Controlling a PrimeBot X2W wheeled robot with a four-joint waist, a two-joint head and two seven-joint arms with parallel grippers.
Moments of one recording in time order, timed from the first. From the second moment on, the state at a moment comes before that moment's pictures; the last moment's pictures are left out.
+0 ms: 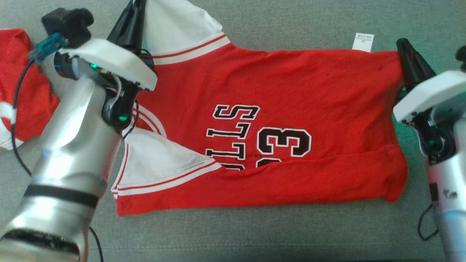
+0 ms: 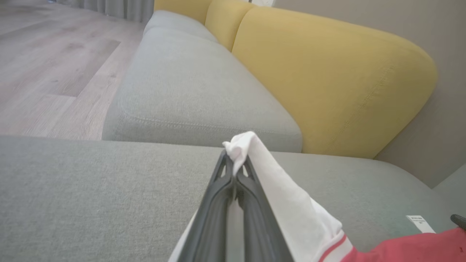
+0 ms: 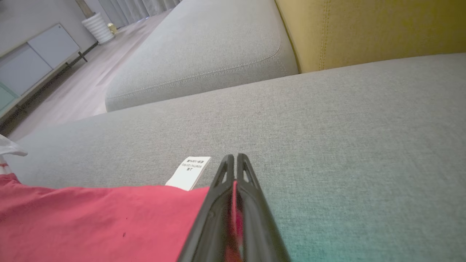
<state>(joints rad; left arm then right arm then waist) -0.88 0.18 -0.49 0.72 -0.69 -0.12 -0.25 -0.54 -0.25 0.06 0.36 0.47 0.13 0.23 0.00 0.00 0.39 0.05</state>
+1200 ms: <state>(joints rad) -0.05 0.26 -0.36 0.14 -0.65 -0.08 -0.23 -0.07 -0.13 -0.05 0.14 0.54 0.13 0.09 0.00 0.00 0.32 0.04</state>
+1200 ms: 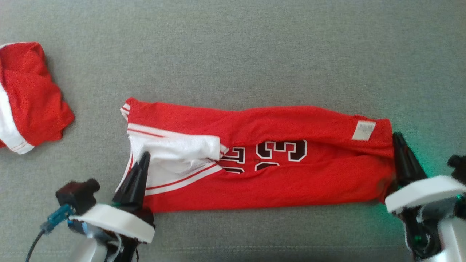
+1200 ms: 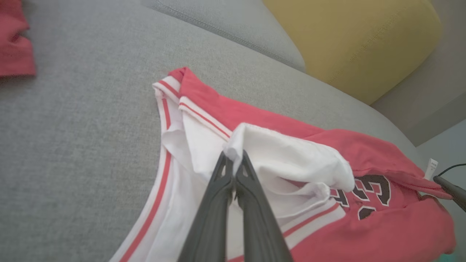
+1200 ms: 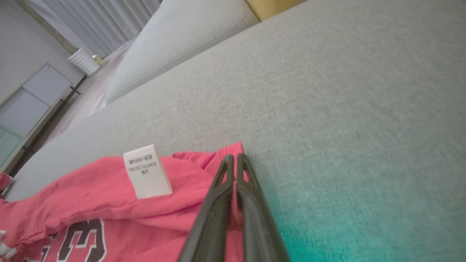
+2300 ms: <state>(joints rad) 0.00 0.18 -0.24 -0.03 -0.31 0.12 -0.25 0.02 -0.10 0.03 -0.10 0.17 0.13 -0.05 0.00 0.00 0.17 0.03</state>
